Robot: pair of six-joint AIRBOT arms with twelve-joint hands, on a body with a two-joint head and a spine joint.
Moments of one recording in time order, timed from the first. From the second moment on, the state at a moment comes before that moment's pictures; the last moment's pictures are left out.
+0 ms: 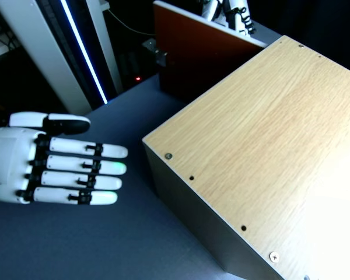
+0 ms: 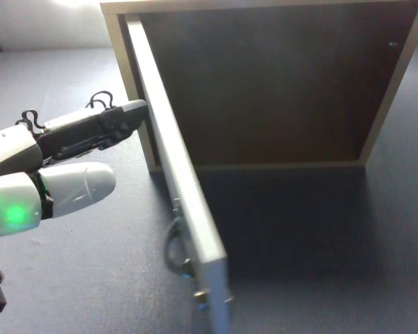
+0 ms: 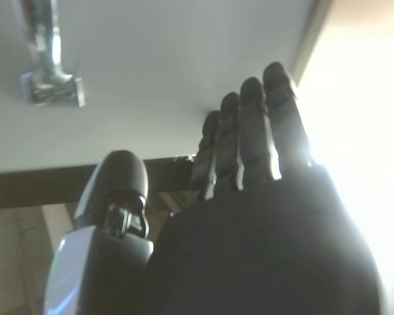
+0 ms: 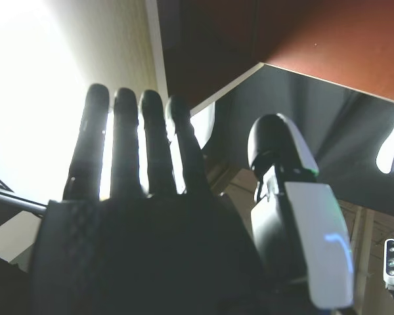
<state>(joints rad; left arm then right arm) 1.03 -0.71 0.87 0.07 -1.16 0.01 -1.19 -0.85 1.14 0.10 1.44 -0.40</state>
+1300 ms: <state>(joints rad) 0.82 -0.87 0.98 0.25 -0.96 0.01 -1.19 -0.86 1.15 0.10 1.44 -0.40</state>
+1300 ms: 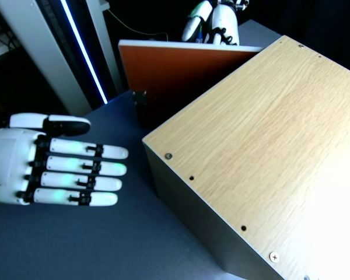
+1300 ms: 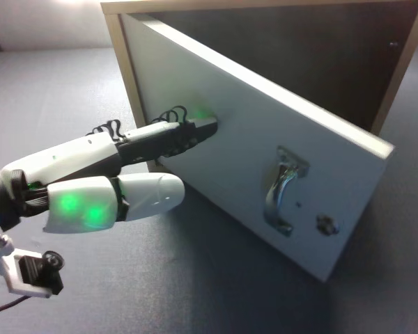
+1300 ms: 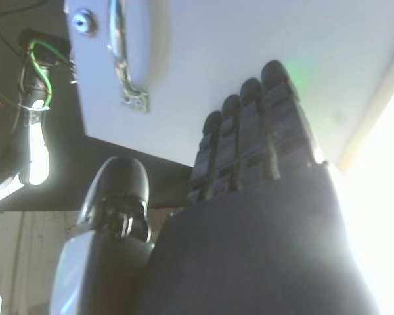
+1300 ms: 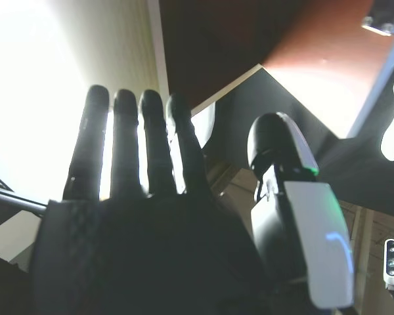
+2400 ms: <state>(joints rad) 0.63 -0.96 1.07 0.25 -0.84 0.00 -1.19 -0.86 1.15 0.10 1.44 -0.40</state>
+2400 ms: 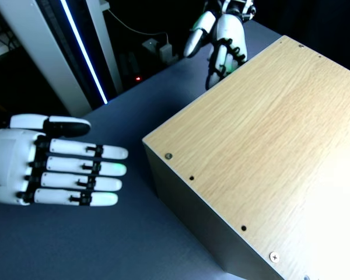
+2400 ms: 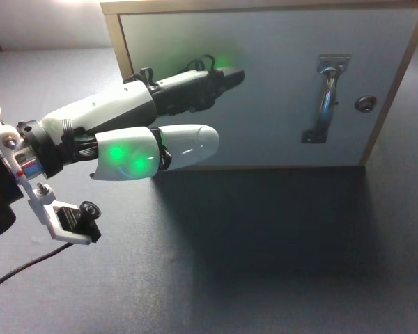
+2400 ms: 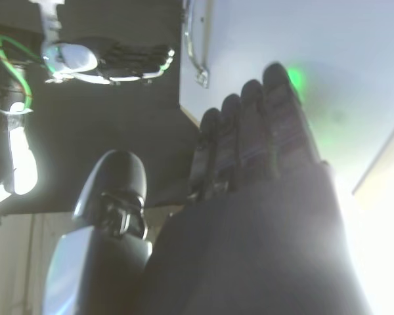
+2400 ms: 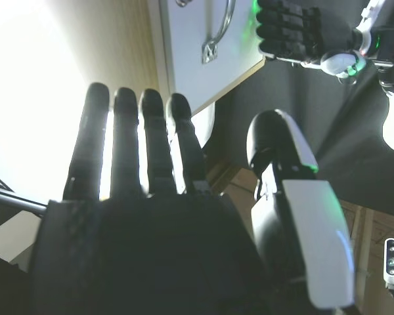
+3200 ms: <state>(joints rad) 0.90 -0.72 0.91 0.03 -1.14 0.01 -1.19 -0.86 1.15 0.10 1.47 -0.39</state>
